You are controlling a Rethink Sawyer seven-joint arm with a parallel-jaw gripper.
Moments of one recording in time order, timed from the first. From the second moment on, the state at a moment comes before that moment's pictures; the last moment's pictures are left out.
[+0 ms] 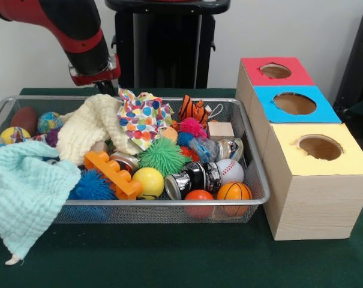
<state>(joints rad) -0.76 -0.49 0.09 1.81 -0.33 0.69 1.23</state>
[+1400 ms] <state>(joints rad) -0.72 -0.68 0.11 1.82 -0.33 0.69 1.23</state>
